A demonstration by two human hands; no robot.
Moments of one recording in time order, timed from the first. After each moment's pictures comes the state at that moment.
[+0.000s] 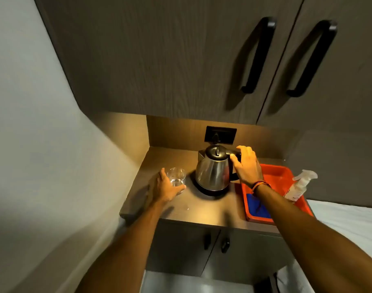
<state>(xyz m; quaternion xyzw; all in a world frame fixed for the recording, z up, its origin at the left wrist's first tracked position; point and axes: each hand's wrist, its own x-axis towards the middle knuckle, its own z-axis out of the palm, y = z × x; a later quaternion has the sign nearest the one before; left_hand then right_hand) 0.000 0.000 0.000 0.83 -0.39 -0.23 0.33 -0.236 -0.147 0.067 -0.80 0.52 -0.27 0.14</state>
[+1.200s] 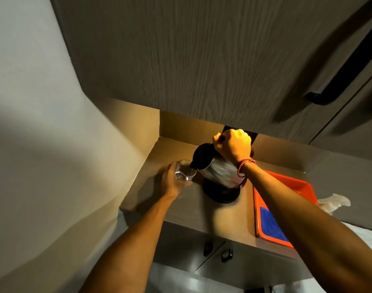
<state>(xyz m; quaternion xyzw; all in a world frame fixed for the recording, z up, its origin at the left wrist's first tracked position) 0.025 -0.045 -0.028 0.76 -0.32 -0.25 0.51 -0.105 -0.181 0.109 -0.84 0.47 -0.28 -0.04</state>
